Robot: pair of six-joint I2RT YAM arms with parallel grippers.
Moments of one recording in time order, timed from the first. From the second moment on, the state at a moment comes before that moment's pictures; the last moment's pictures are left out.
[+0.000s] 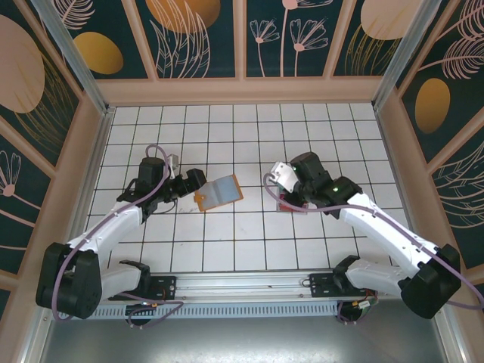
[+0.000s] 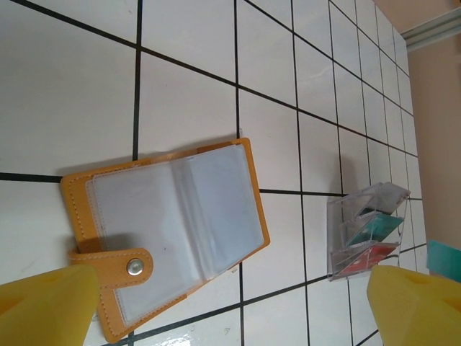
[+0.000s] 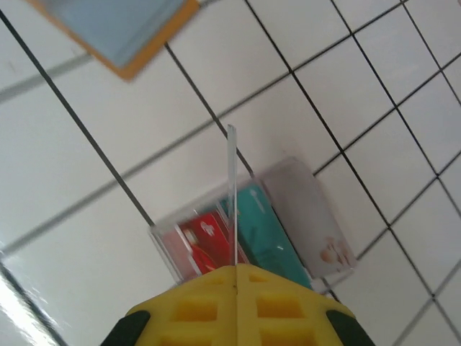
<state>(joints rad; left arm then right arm) -0.27 1.19 0.61 -0.11 0.43 -0.71 0.65 1.11 0.89 -0.70 0.12 -0.55</state>
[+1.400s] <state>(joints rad) -0.27 1.06 0.53 -0.09 0.44 -0.72 0.61 1.28 0.73 -0.39 0.37 -0.74</state>
